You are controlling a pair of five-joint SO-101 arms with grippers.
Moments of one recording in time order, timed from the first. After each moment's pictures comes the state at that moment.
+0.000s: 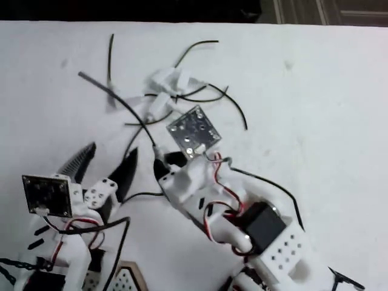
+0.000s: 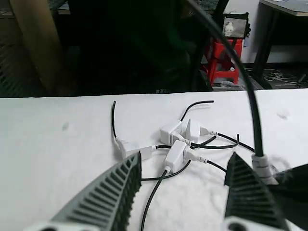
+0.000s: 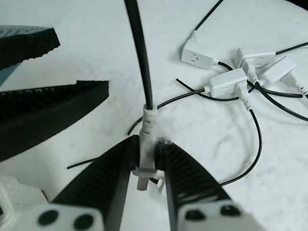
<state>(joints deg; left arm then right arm) 1.7 -103.4 60.6 66.9 1.5 -45.7 -58.2 39.6 61.2 -3.6</state>
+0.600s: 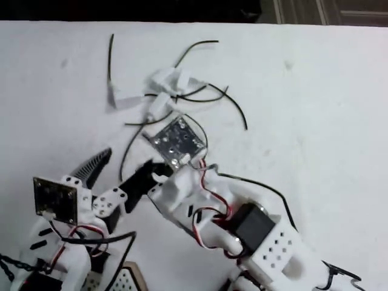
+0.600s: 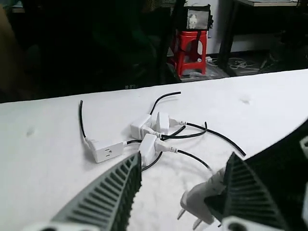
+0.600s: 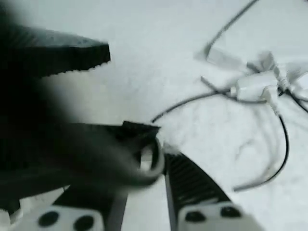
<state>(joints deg) 11.6 -103.5 58.8 70.2 1.4 -51.7 -54.3 39.6 61.0 -3.4</state>
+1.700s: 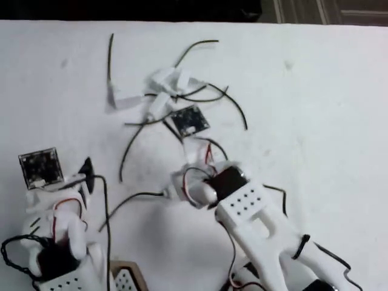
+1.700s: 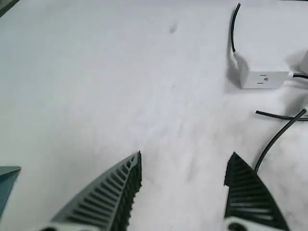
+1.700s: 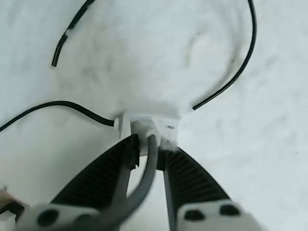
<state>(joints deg) -27.6 -103.2 83.7 62.8 -7.5 -36.8 -35.1 46.9 60.2 -9.5</state>
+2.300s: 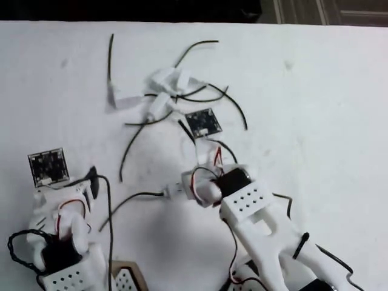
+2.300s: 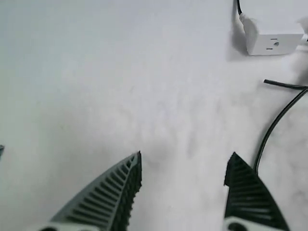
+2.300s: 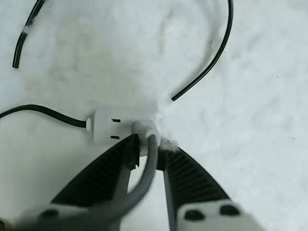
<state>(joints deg) -27.8 -103.1 89.8 62.7 -8.6 -33.1 -35.0 54.2 54.2 -9.7</state>
